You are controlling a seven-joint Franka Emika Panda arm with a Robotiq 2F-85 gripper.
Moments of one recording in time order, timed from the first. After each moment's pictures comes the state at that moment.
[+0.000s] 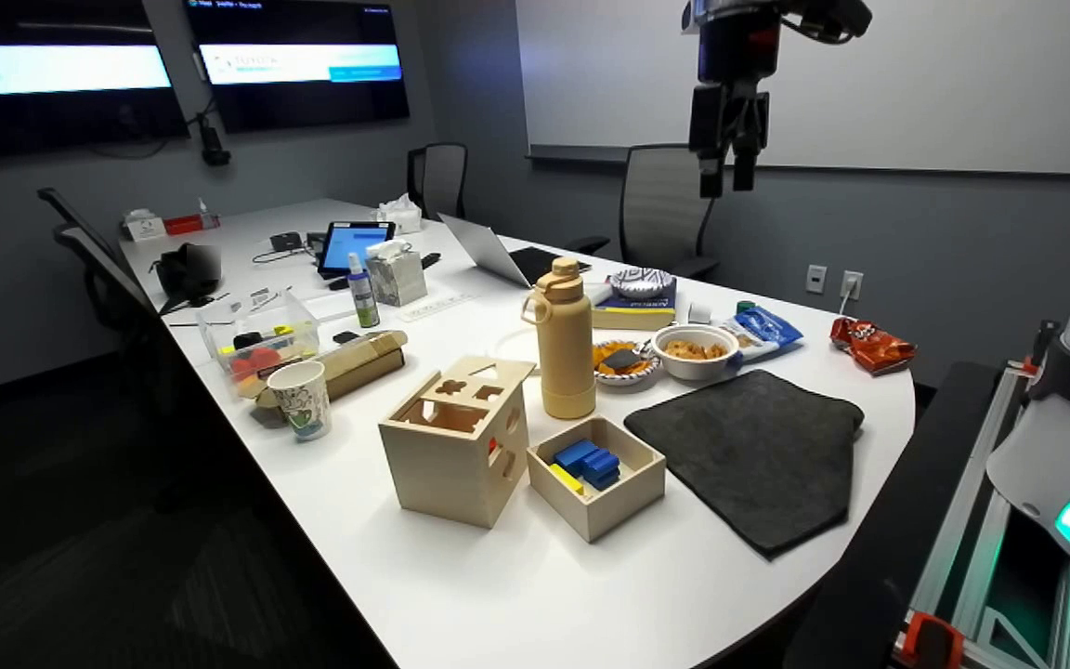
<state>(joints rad) 0.09 -0.61 -0.05 -2.71 0.06 2.07 -0.11</state>
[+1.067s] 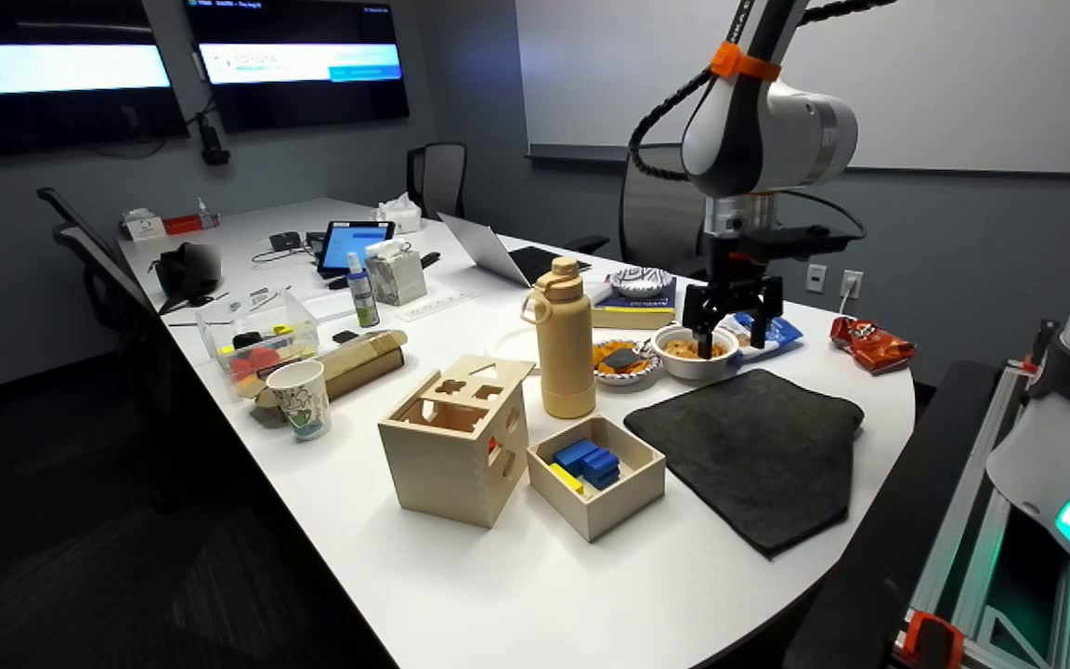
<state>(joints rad) -0.03 0.11 -0.09 -2.76 0.33 2.76 -0.08</state>
